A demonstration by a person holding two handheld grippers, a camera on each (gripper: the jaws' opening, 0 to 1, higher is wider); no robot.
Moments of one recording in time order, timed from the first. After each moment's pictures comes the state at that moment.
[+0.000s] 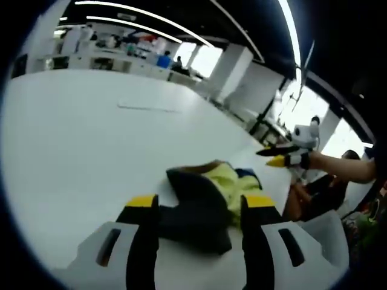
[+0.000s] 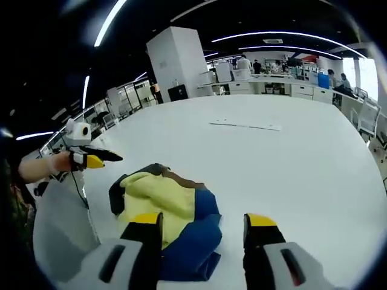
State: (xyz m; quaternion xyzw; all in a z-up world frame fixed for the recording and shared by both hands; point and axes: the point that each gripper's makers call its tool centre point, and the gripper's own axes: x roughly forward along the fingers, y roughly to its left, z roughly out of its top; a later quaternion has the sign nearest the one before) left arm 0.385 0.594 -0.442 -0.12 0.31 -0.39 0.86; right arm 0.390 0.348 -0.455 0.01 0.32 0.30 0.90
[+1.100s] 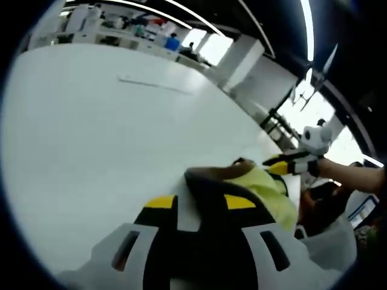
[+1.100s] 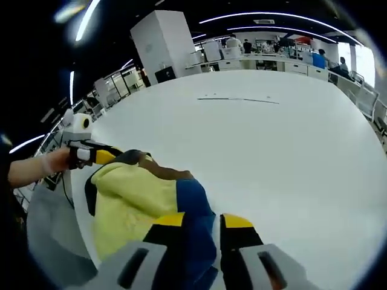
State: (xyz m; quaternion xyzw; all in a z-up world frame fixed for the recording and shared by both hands) left arm 0.437 0.568 -0.503 -0.14 0.37 -0.38 0.84; right arm 0.413 0.362 -0.508 0.02 0.40 0.28 0.87
